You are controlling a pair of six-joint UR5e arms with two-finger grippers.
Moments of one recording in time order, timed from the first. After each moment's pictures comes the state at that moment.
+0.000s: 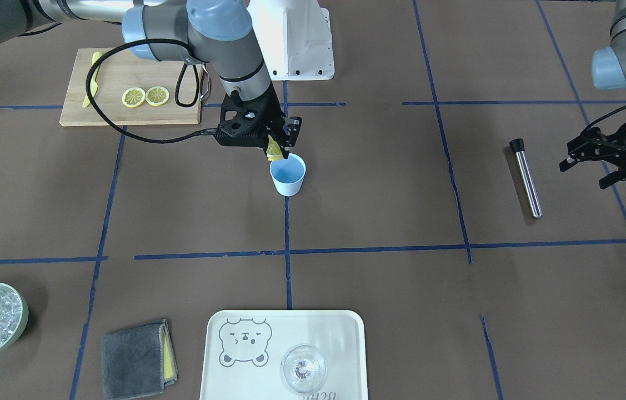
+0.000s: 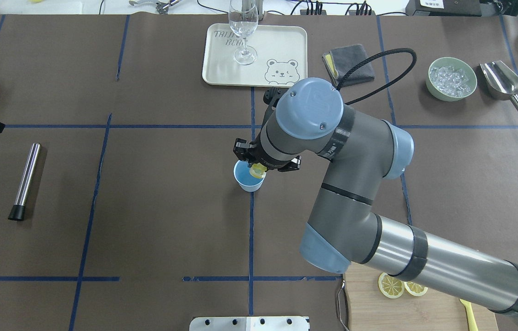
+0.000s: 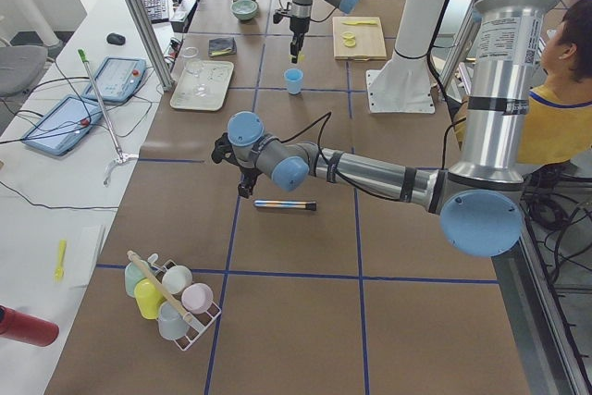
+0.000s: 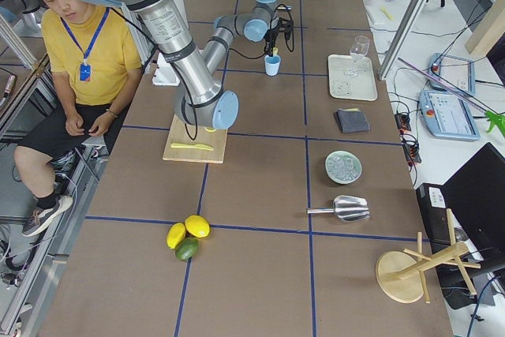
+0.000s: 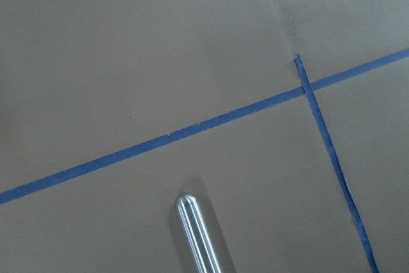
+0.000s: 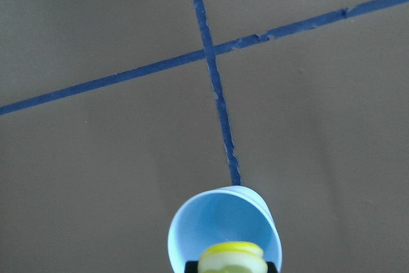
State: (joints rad) left arm -1.22 -1.63 -1.67 -2.00 -2.45 -0.32; right arm 0.52 -0.83 1.68 -1.45 1.88 1.50
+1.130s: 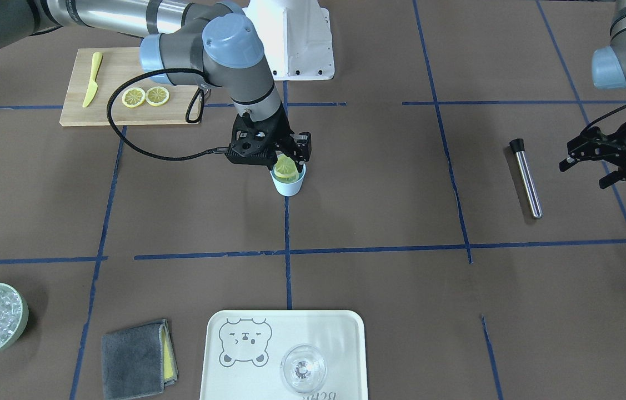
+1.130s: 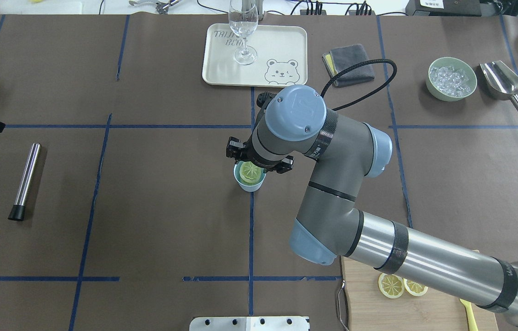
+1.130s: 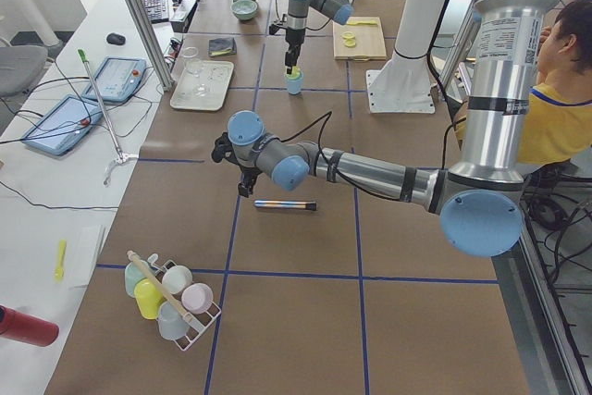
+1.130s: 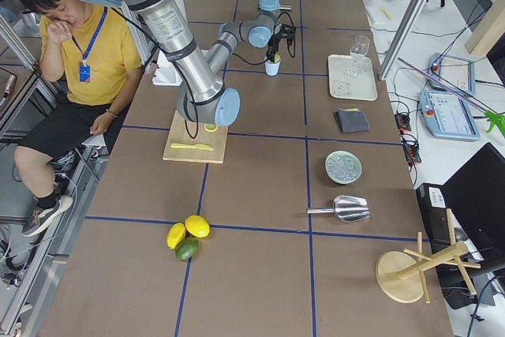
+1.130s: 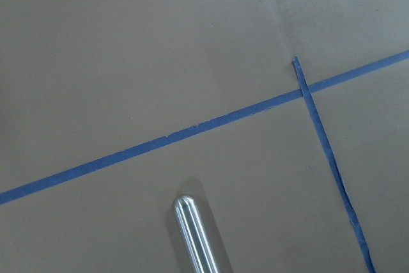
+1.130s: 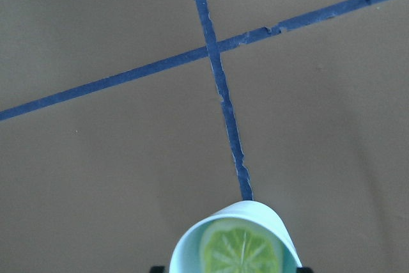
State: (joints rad) left arm -1.22 -1.63 -1.68 -2.00 -2.45 -0.32; right arm 0.51 -0.82 1.60 -1.38 1.88 1.53
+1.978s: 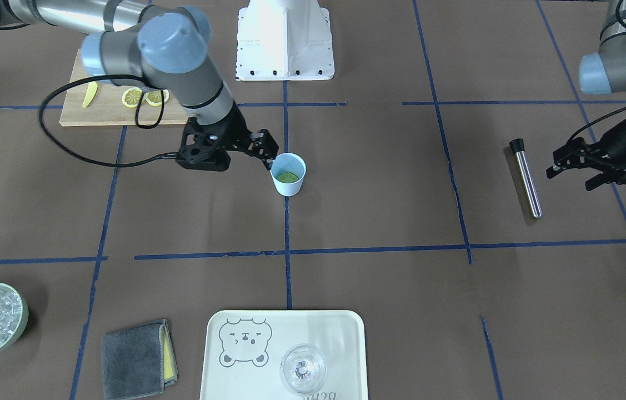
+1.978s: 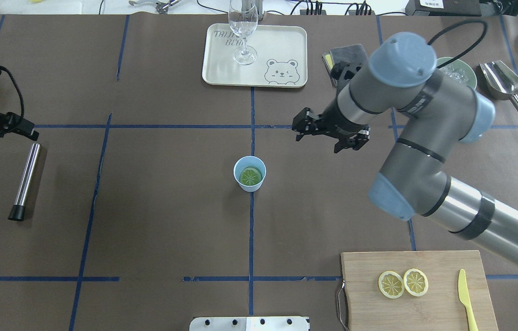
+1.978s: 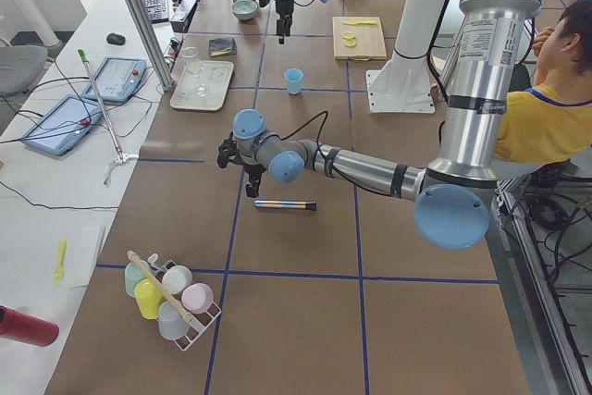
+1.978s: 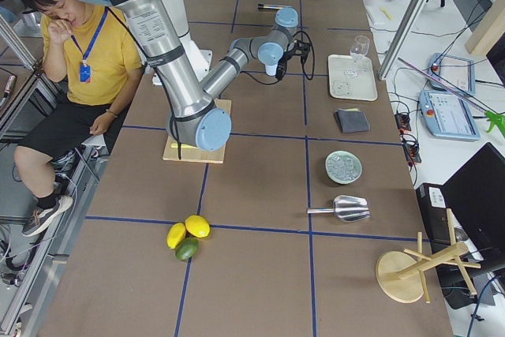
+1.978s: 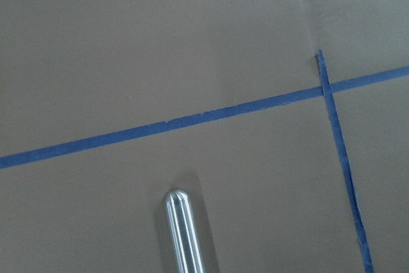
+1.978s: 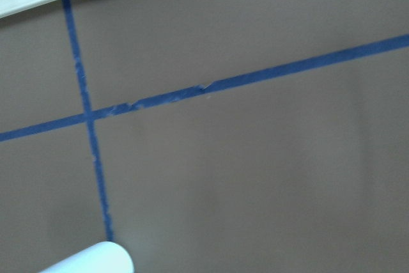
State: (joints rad) left arm -1.05 -1.70 -1.61 -1.99 -2.25 -0.63; right arm 0.77 -1.08 1.74 -1.38 2.17 1.30
